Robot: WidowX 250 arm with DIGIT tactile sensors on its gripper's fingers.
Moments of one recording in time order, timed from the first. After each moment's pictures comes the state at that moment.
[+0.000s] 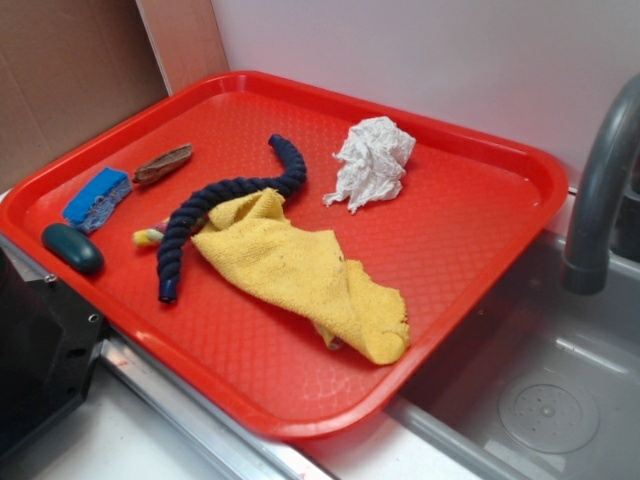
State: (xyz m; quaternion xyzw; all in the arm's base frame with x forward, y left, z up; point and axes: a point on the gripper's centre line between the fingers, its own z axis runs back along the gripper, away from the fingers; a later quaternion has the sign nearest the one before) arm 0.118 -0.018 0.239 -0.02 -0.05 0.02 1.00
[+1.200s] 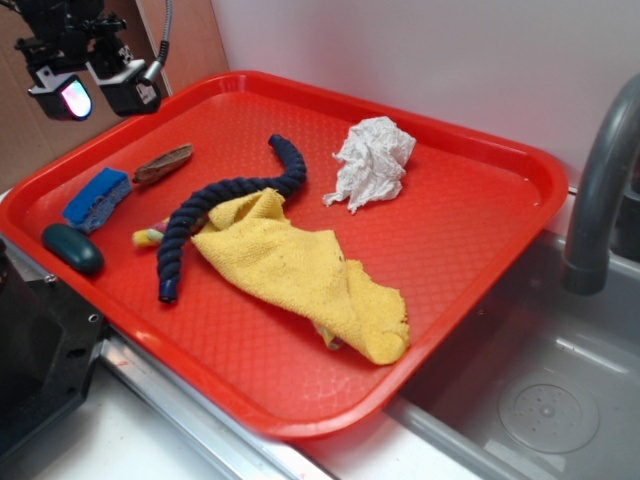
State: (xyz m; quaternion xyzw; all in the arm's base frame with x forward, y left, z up) arm 0.182 0.095 0.095 -0.07 -0.05 0.20 0.98
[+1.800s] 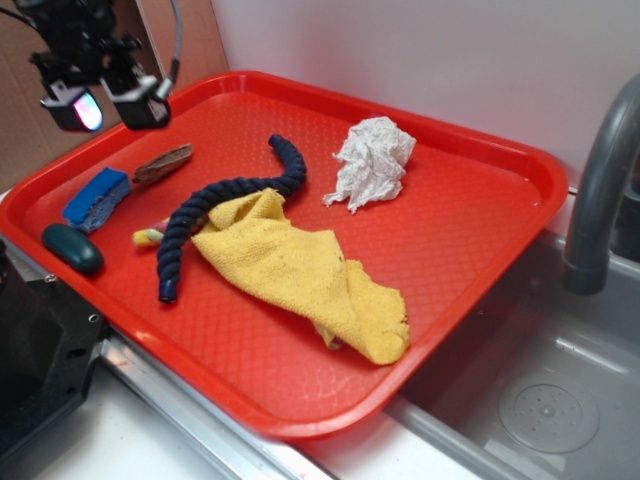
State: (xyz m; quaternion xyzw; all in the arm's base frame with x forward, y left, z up) arm 0.197 0.107 0.060 -0.05 -0.04 0.20 0.98
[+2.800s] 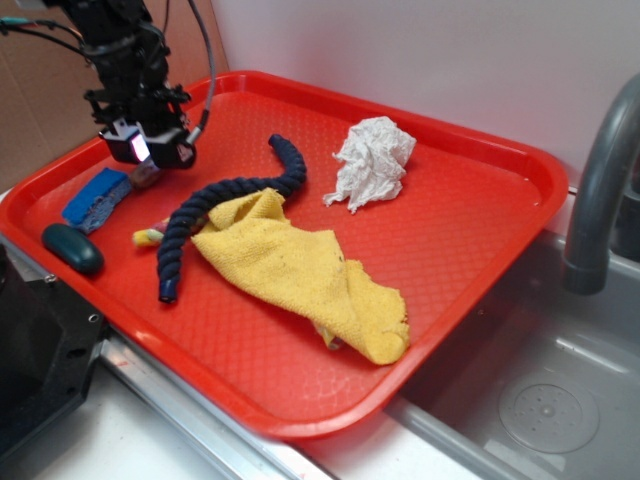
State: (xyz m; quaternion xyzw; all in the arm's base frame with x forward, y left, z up) arm 0.210 0.102 0.053 -0.03 -0.04 0.19 0.98
